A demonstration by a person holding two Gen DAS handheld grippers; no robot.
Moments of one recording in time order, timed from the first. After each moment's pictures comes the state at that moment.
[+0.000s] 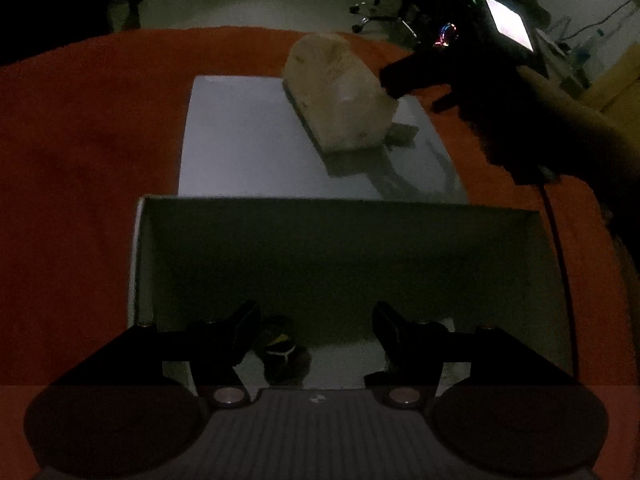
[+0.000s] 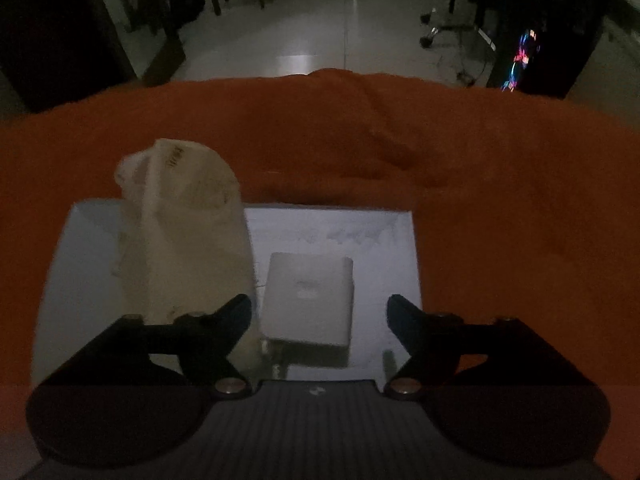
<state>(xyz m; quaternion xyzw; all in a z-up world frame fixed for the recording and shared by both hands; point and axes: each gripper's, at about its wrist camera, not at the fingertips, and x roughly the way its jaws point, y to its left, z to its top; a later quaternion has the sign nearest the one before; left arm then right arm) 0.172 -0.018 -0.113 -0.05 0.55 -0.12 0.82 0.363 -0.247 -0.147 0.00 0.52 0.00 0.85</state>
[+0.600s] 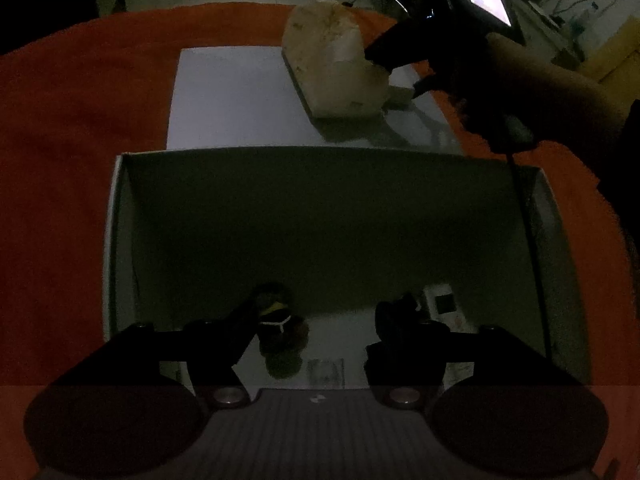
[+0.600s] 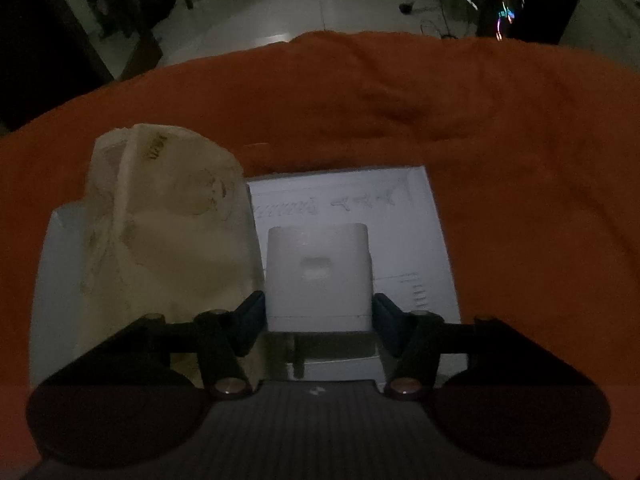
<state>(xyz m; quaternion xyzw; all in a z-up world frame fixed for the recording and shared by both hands) 0.163 -0.025 -0.124 -0.03 0.57 -0.13 0.81 0.361 -0.255 -0.174 0.06 0.55 -0.02 0.83</state>
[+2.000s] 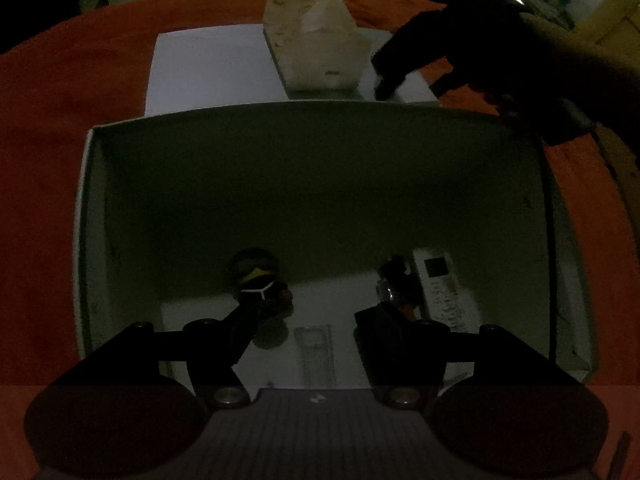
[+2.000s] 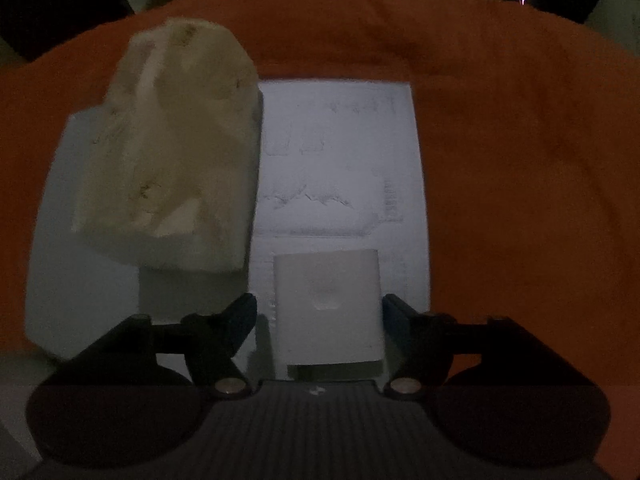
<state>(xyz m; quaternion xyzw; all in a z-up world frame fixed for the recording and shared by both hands) 0.157 -0.050 -0.121 0.00 0.59 -0.14 0.79 0.336 -0.252 -0.173 0.02 0.63 0.01 0.78</state>
